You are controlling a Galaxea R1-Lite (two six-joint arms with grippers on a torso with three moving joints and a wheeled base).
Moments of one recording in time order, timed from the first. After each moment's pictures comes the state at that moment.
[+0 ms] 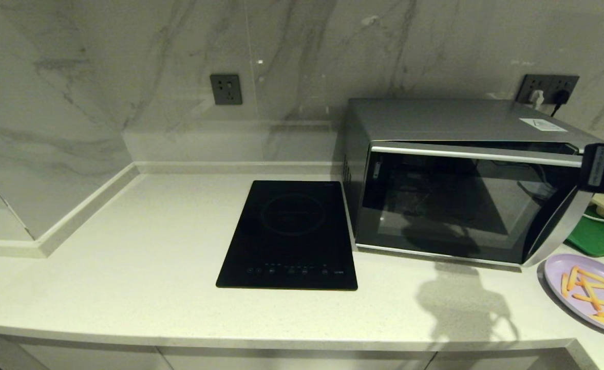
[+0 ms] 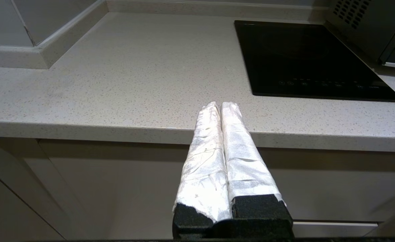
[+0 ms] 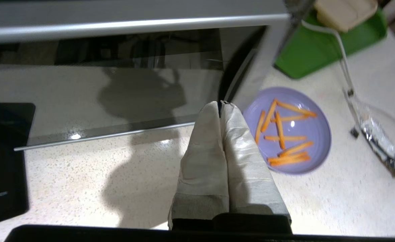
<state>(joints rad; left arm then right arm) 0.00 0.00 0.00 -0.01 0.01 -0.05 0.30 1.39 -1.31 0.46 -0.68 0.32</state>
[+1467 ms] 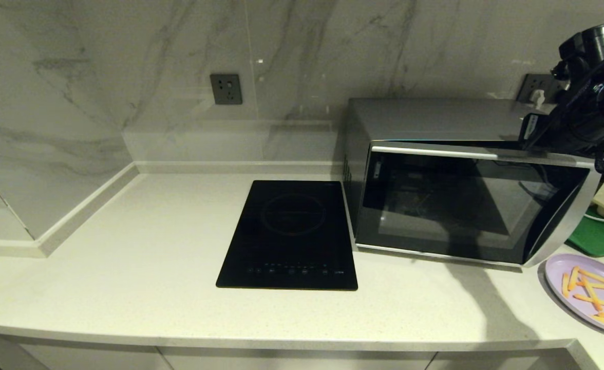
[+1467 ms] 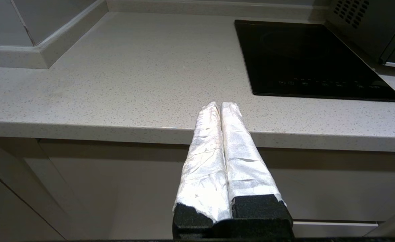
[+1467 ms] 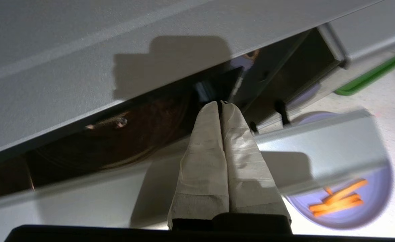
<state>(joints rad) 0.00 0.00 0.00 -0.01 0.01 -0.05 0.01 1.93 -1.97 0.67 -0.38 0.33</state>
